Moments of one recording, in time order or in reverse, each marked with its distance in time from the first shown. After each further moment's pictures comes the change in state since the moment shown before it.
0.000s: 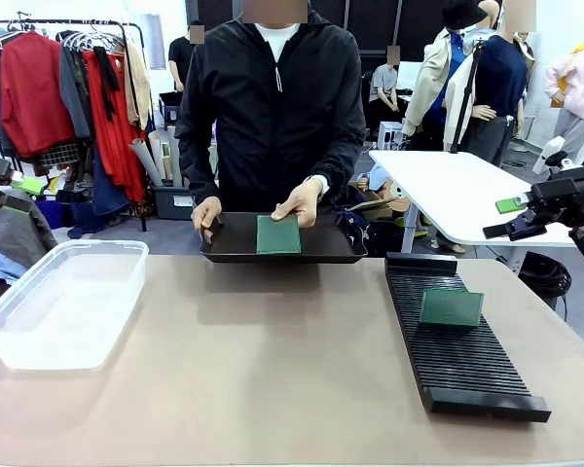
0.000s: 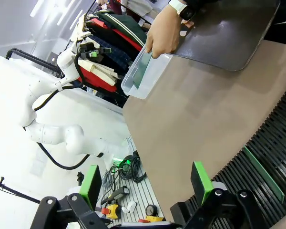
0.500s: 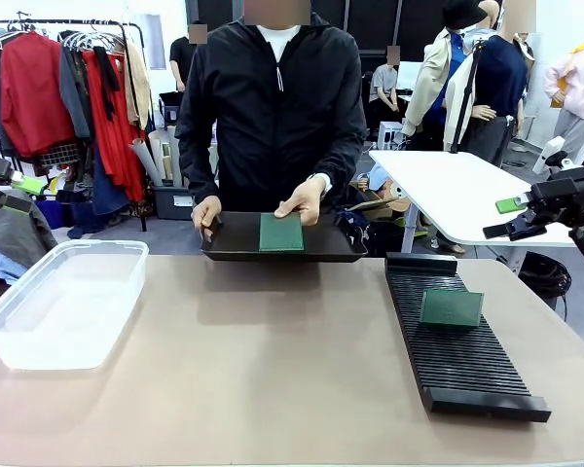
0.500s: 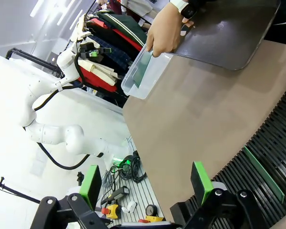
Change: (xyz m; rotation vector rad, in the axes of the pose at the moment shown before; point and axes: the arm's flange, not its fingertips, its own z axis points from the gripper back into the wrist) left arm 0.000 0.000 -0.001 -0.003 -0.004 0.005; right arm 0.000 0.000 0.000 0.000 0.000 0.000
